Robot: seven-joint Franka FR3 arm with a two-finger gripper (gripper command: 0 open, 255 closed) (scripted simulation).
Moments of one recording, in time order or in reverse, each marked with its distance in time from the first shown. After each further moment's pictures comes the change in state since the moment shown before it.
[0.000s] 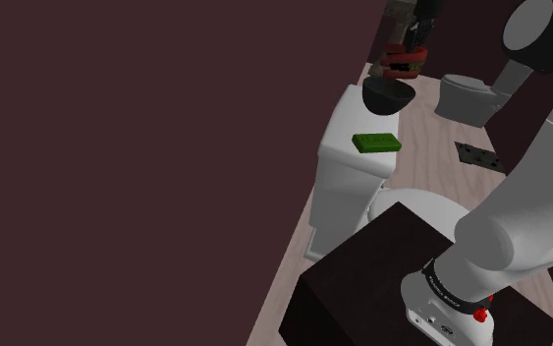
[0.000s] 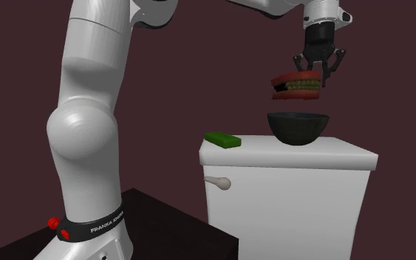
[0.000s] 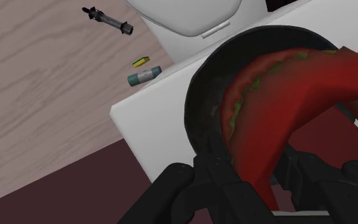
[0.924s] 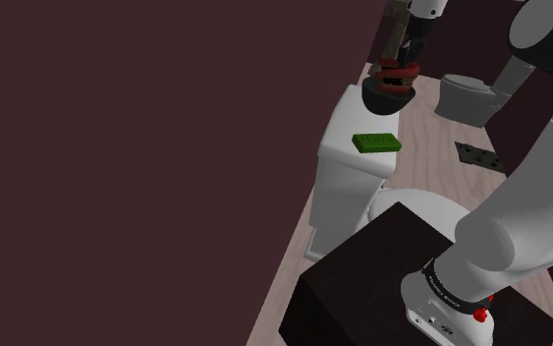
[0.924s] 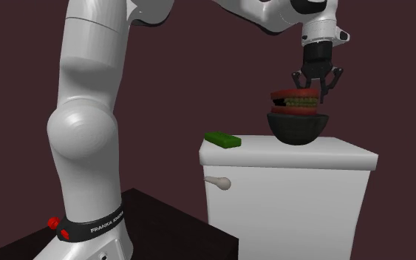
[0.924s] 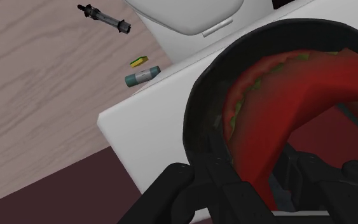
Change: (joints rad) arm 0.008 -0.026 0.003 -0.164 -0.006 0.141 0.009
